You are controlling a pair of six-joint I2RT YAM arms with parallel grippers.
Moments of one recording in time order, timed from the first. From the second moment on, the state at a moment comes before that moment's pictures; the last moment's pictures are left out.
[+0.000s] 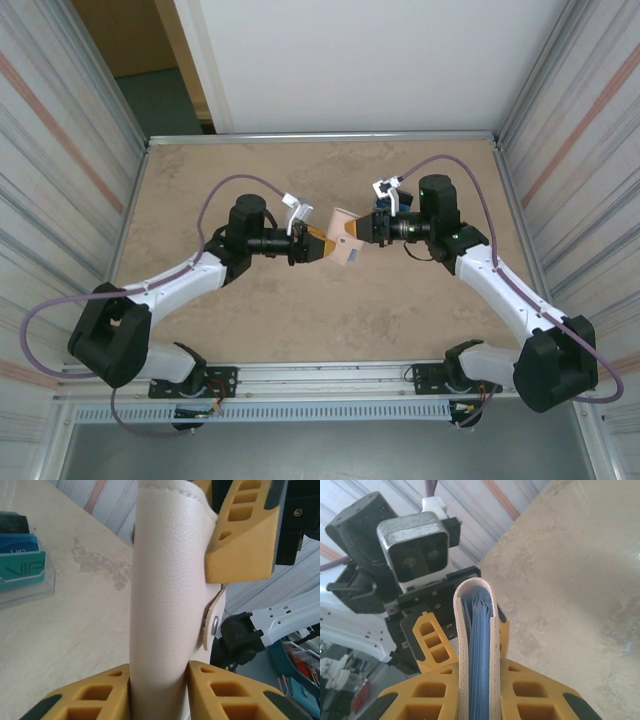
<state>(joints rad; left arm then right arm) -0.59 1.38 0.79 0.28 0.87 -0.38 0.39 1.20 0.89 -0.11 -0.91 0.41</state>
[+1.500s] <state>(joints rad) -0.59 1.32 0.74 0.34 0.65 -0.51 0.39 1.19 0.84 0.05 -0.64 0.73</state>
